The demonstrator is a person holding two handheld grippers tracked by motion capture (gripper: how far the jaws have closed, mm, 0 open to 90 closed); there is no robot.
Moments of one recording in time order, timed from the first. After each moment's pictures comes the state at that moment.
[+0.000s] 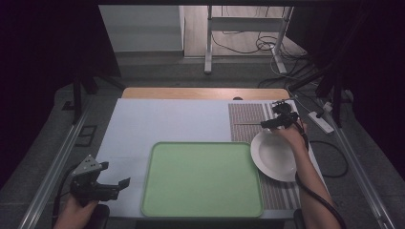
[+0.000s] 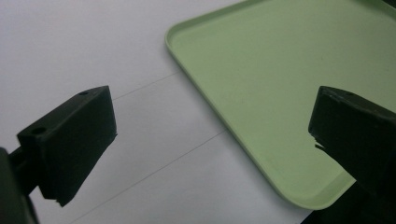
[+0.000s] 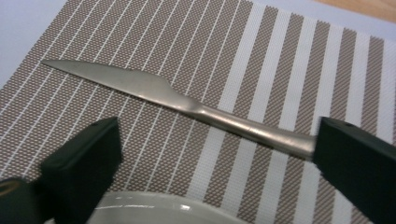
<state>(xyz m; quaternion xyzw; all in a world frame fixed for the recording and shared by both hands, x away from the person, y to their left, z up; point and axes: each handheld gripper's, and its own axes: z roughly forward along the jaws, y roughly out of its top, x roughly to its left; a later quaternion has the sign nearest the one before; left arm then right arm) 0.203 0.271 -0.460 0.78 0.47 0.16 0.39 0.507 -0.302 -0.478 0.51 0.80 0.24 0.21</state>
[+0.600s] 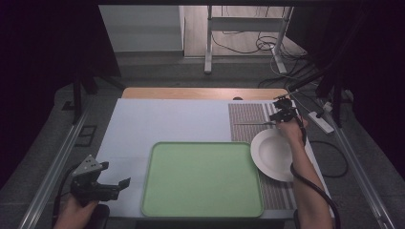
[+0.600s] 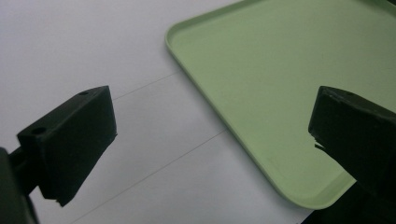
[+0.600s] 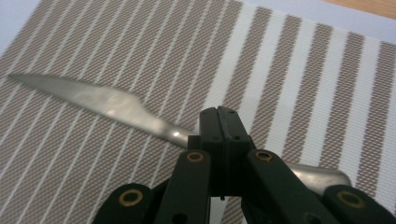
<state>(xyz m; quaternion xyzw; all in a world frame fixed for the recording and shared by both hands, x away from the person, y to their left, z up) 0.203 0.270 -0.460 0.78 0.47 0.16 0.38 0.541 -0.315 -0.486 0.52 0.80 0.23 0.18</state>
